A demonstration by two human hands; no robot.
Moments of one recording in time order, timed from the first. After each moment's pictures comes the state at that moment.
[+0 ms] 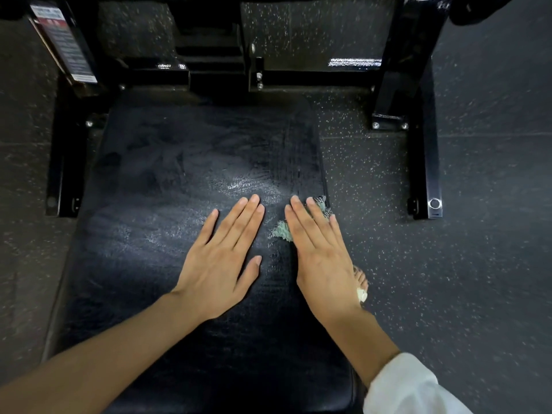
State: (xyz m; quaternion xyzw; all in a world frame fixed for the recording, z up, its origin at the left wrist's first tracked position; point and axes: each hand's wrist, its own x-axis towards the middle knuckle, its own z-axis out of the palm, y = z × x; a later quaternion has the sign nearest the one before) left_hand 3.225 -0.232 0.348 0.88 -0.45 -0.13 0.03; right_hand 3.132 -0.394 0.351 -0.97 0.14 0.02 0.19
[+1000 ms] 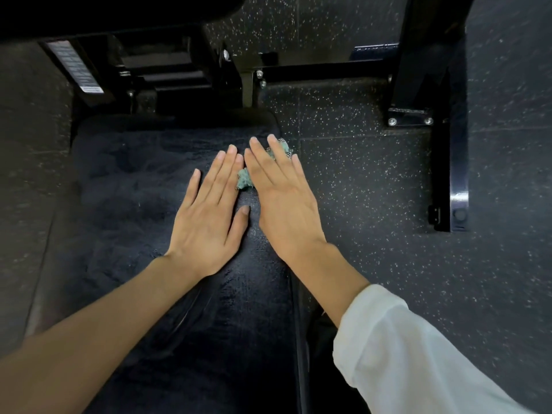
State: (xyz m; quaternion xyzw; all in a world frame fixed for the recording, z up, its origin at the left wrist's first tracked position) left_hand 3.287 -0.332 0.343 0.92 -0.36 -0.13 0.07; right_hand 3.239 -0.474 0.332 -0.95 0.07 0.01 0.32
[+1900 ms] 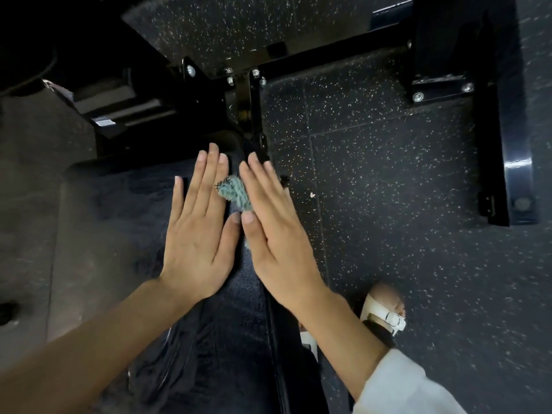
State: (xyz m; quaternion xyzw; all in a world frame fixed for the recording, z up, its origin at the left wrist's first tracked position) left_hand 3.304 -0.383 0.337 0.92 -0.35 -0.13 0.08; right_hand 3.228 -0.489 0.294 -0.74 0.14 -0.05 0.65
